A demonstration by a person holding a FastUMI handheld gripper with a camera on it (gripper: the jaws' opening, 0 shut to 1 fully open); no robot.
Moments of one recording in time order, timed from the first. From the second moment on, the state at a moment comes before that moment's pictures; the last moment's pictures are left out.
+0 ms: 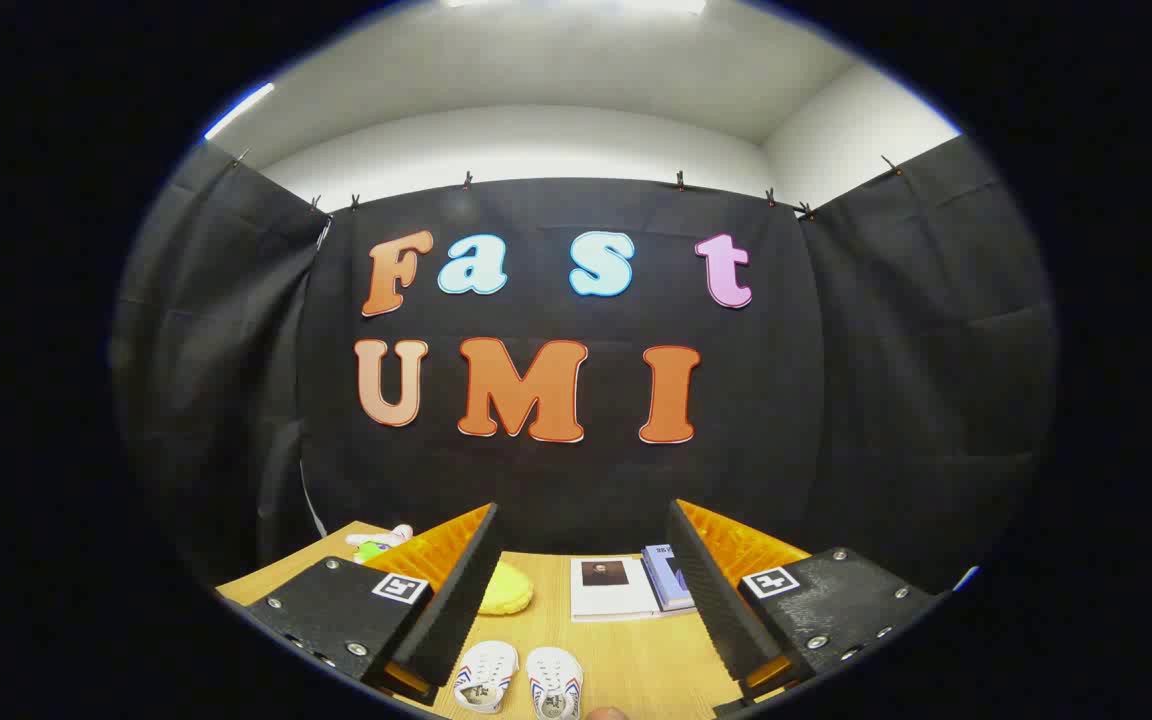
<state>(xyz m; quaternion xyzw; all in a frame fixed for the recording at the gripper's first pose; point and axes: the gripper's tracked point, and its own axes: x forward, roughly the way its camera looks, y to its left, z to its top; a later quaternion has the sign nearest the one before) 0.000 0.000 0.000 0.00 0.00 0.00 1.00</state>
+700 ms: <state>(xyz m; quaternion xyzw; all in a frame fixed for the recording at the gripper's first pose) 0.015 -0.034 -0.028 0.02 0.00 -0.01 1.00</state>
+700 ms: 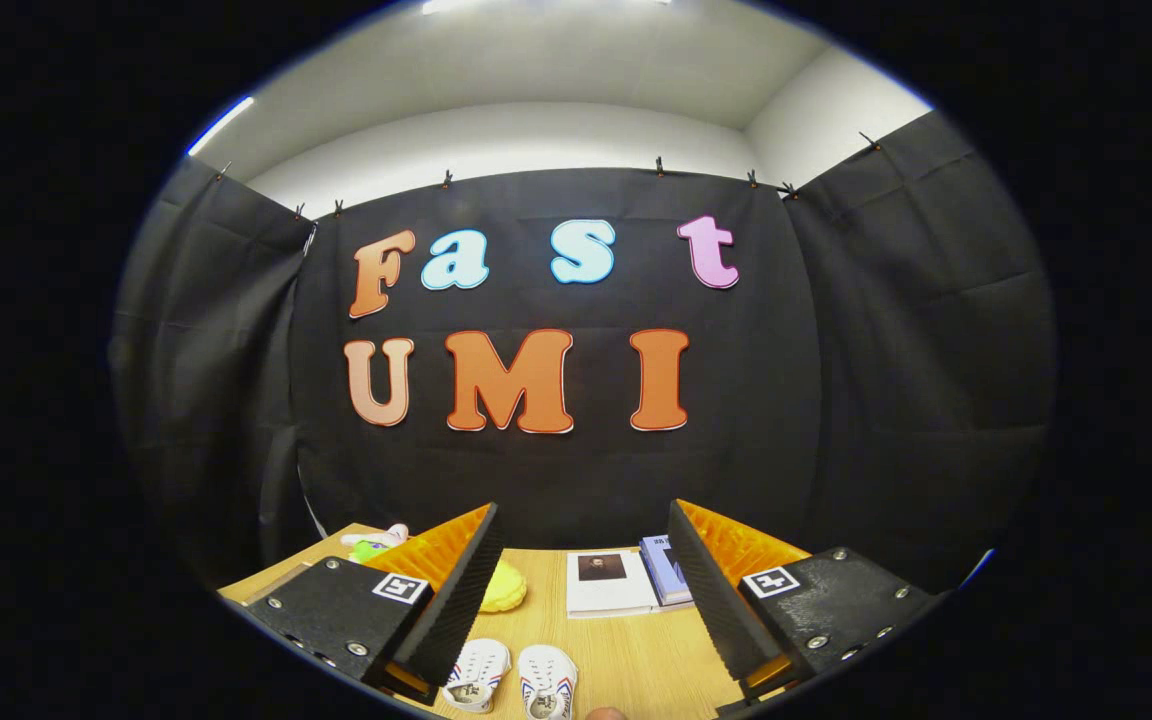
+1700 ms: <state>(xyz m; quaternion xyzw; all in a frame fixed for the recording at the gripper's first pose) 0.044 0.032 -0.173 0.23 0.14 0.14 0.95</state>
